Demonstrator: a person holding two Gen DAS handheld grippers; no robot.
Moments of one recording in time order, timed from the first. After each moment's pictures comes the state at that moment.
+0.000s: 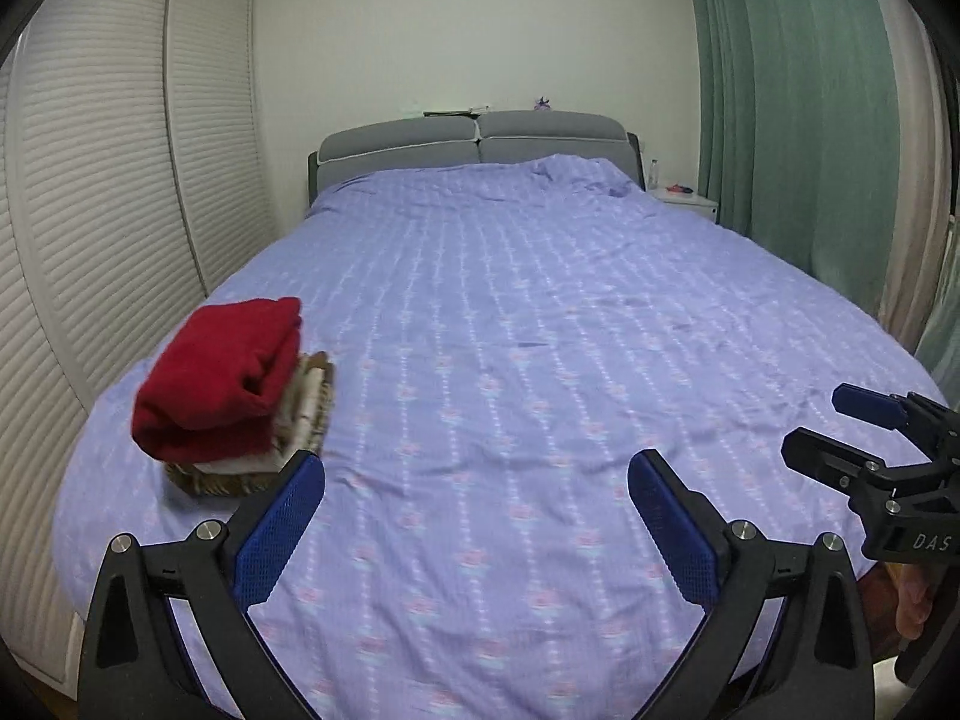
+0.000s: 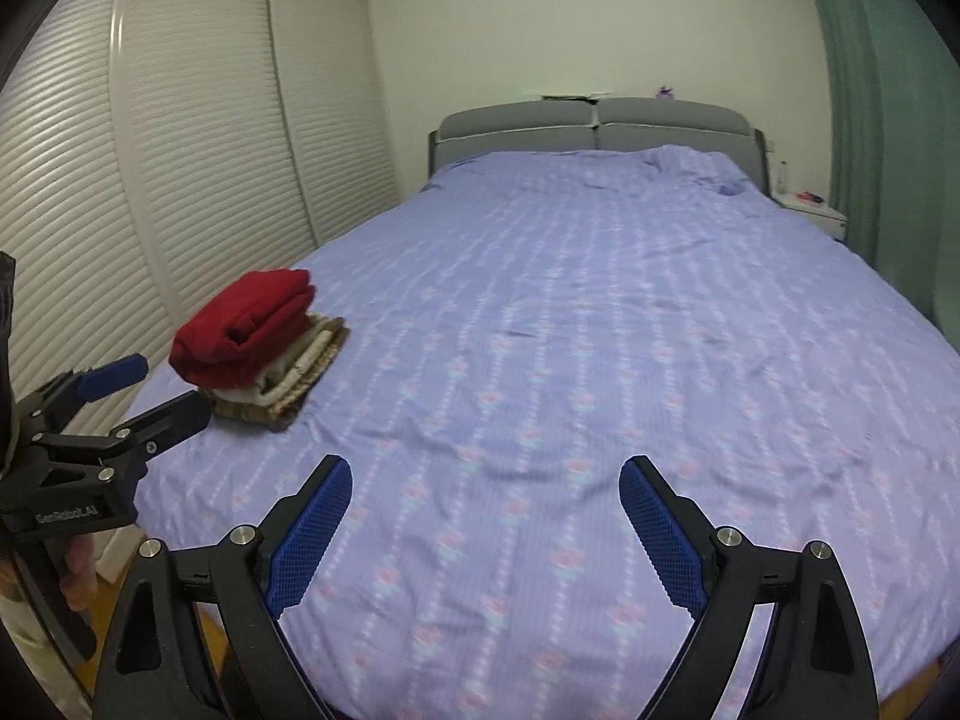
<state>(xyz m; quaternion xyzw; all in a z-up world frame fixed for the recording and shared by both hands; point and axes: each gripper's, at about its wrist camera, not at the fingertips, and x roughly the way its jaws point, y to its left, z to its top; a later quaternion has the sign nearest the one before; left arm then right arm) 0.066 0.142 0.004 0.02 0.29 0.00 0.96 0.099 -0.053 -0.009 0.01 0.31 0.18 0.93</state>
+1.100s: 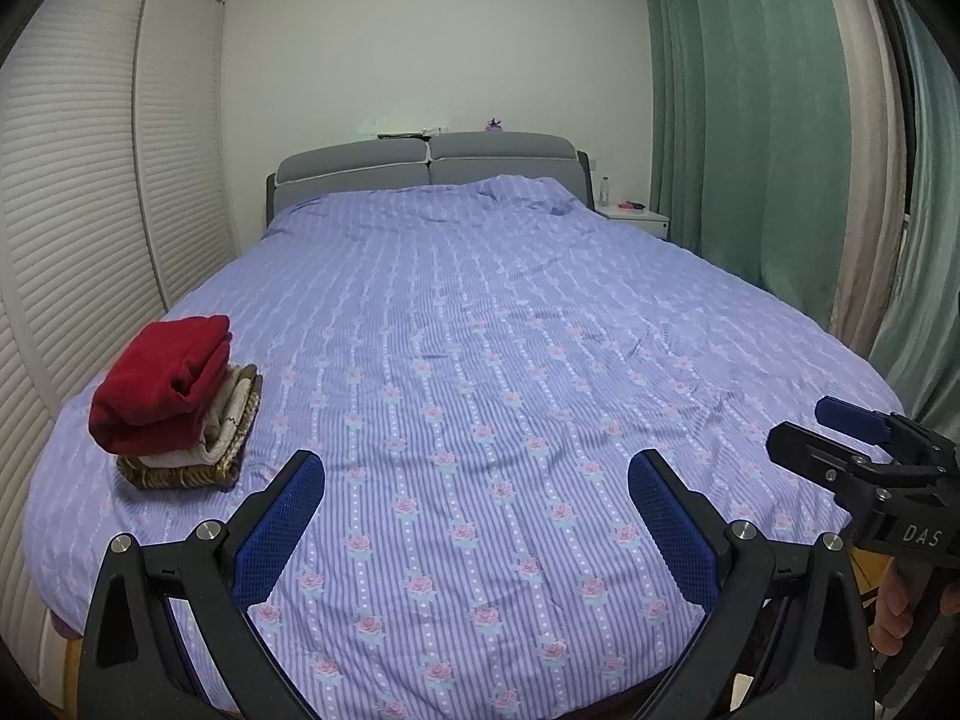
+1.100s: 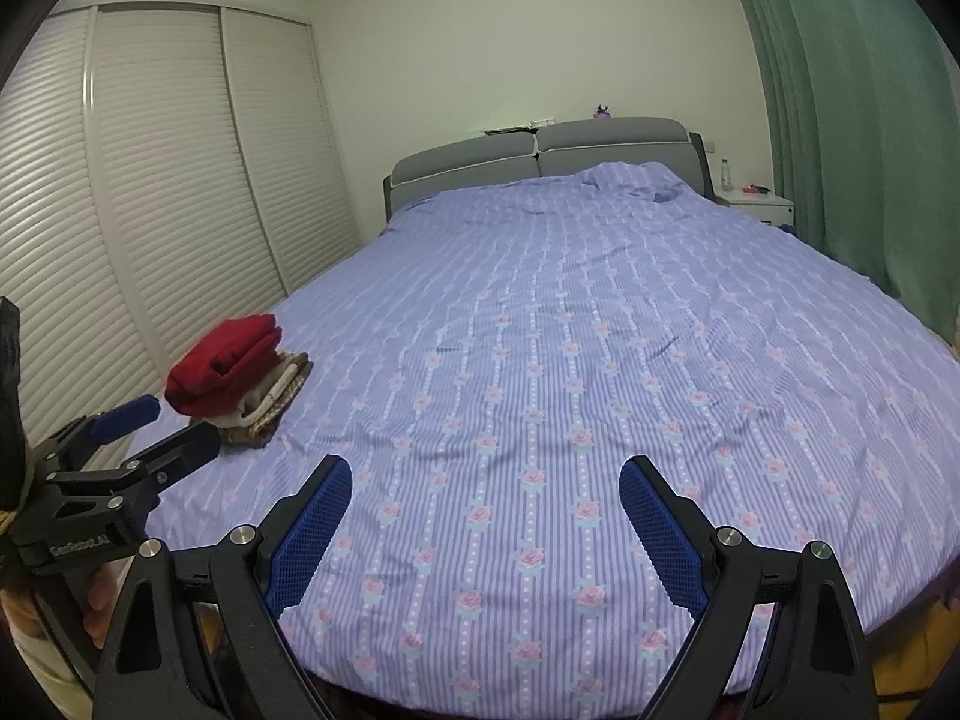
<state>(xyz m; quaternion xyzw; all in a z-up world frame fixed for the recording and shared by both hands) 0.020 0.065 0.017 0.02 0.26 -0.05 0.96 0.040 -0.143 0.005 0.06 0.28 0.15 0.95</state>
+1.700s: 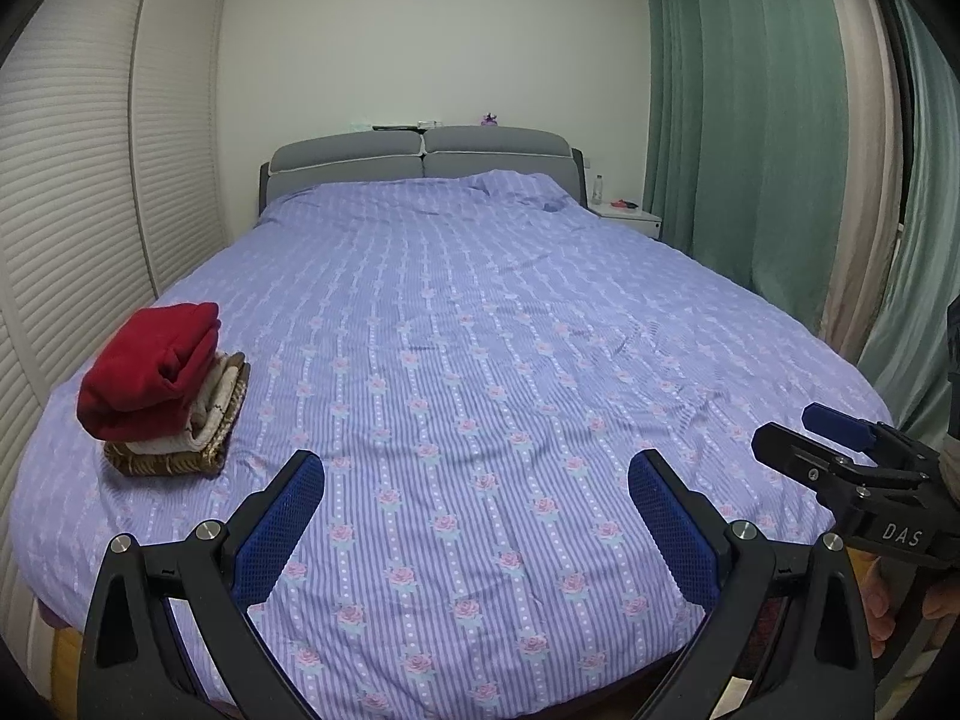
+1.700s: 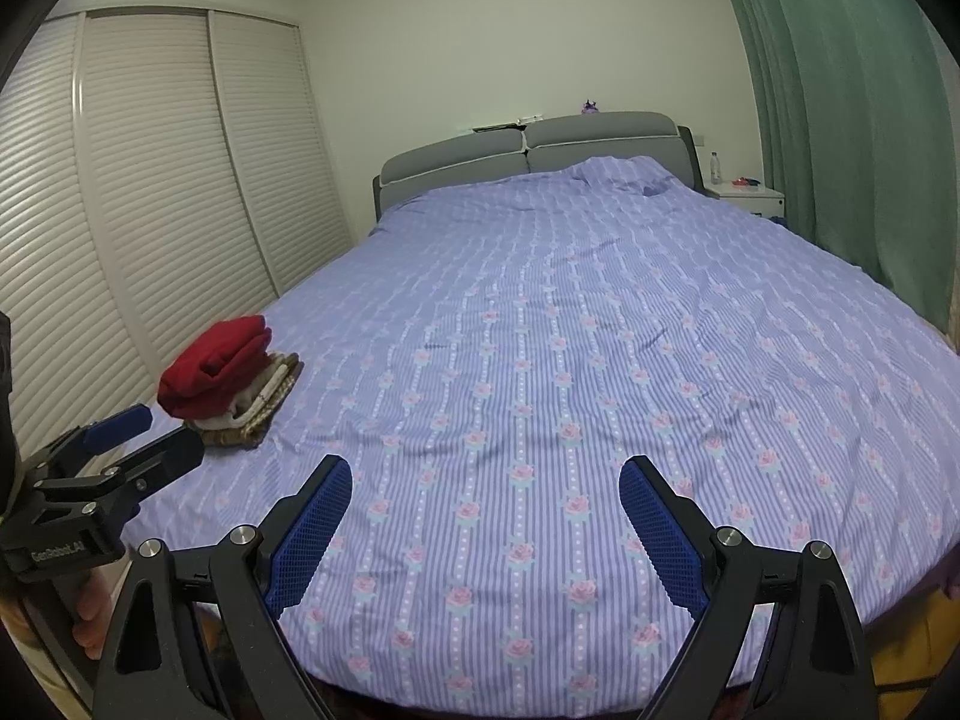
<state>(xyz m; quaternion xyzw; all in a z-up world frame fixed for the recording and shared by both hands) 0.020 0.063 0.016 0.00 0.27 -0.06 0.96 0.041 -0.151 0.002 0.07 0.28 0.14 0.95</state>
